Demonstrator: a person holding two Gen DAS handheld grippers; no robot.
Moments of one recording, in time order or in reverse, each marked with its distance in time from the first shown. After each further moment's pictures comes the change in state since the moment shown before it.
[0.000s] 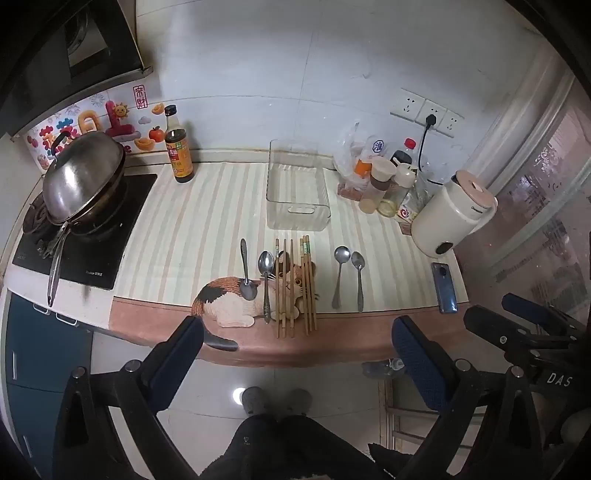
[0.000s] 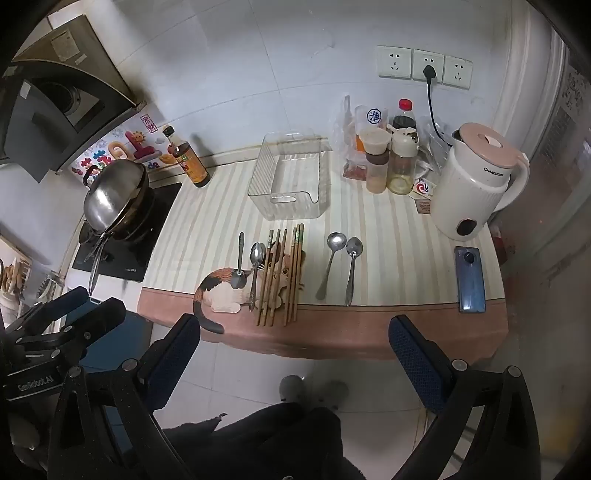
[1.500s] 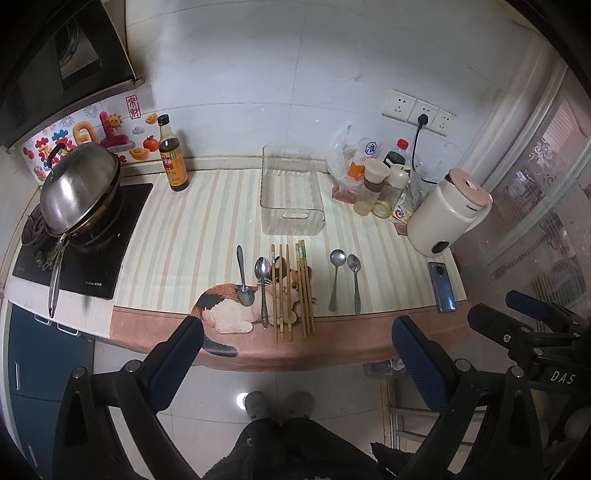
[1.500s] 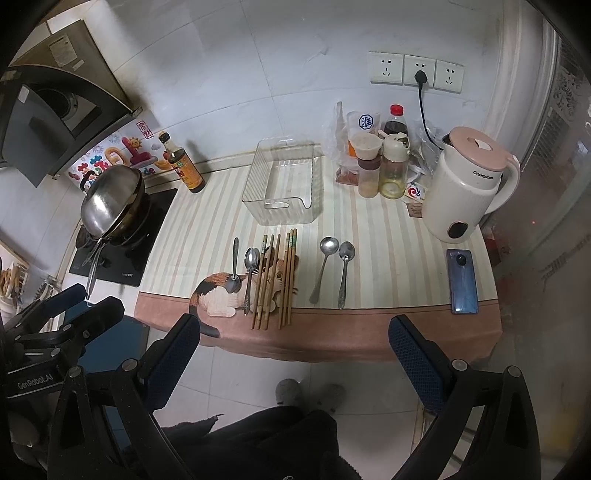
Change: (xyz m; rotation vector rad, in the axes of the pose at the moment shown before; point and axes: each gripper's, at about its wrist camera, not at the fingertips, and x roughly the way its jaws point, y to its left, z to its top) left arm -0.005 -0.009 0.011 0.024 -0.009 -0.009; right arm -0.013 -0.008 0.006 -0.006 -0.014 -0.012
